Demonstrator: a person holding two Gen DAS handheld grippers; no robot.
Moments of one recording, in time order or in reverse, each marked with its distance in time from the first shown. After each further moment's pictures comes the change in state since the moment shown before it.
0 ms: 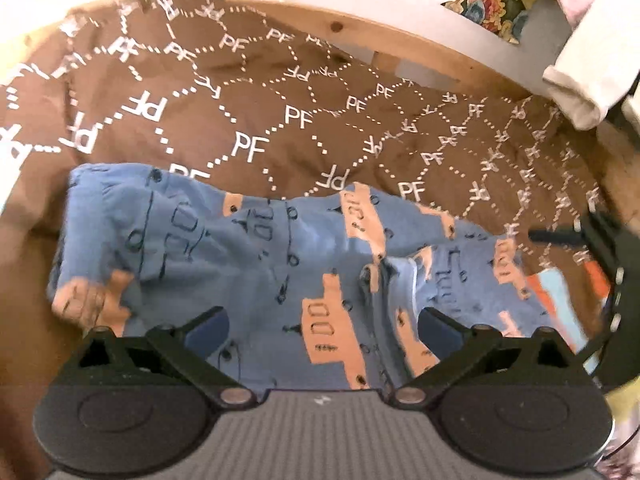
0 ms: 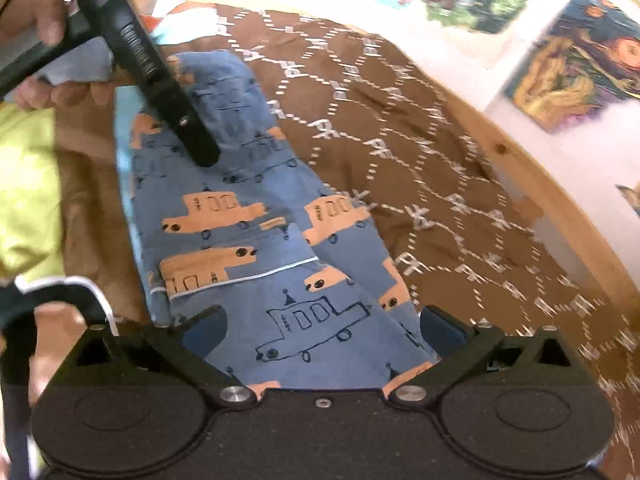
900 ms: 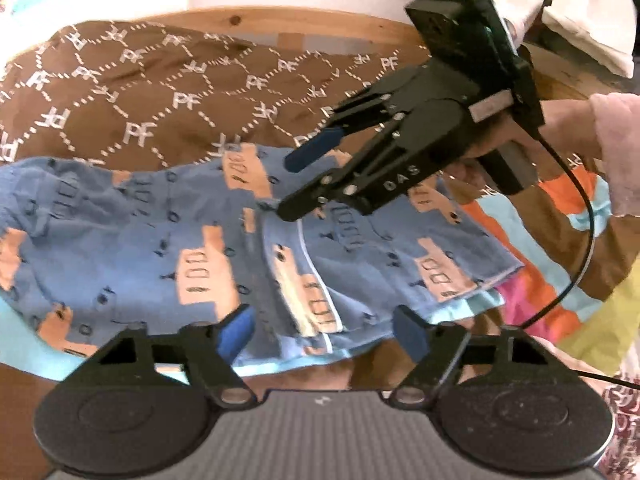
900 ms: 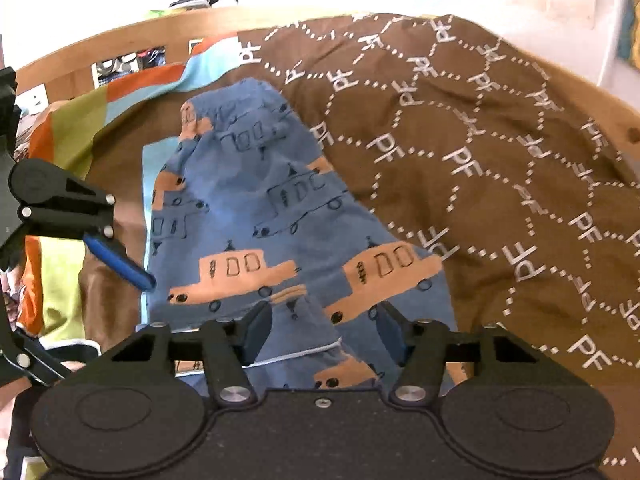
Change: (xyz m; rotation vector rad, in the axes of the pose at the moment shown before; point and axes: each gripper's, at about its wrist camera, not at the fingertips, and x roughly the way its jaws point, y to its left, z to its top) left arm 0.002 -0.084 -0.055 0.177 0.008 -0.072; right arm 0.098 -0.070 0.043 0.070 -0.023 0.482
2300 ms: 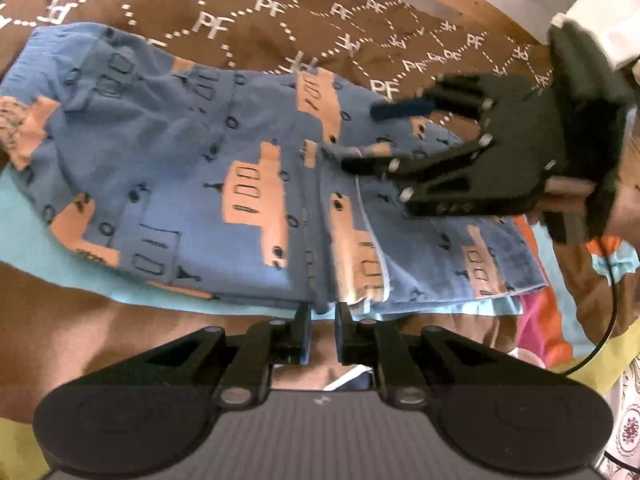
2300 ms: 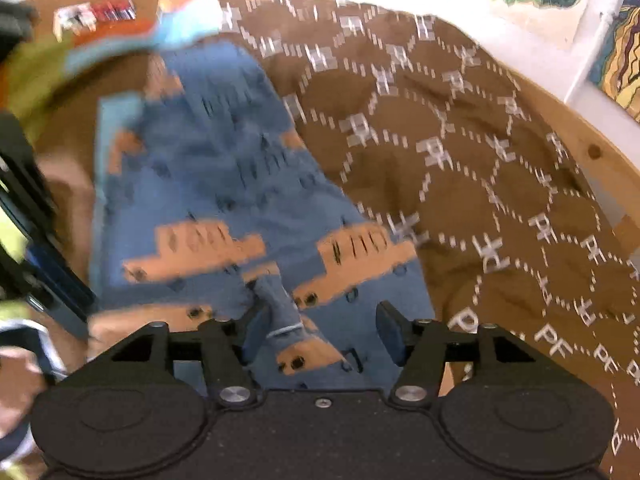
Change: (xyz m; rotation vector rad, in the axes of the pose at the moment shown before) left arm 0.006 0.047 -0.001 -0.306 0.186 0.012; right arm 0.023 0.032 -0.009 -0.063 0.054 -0.269
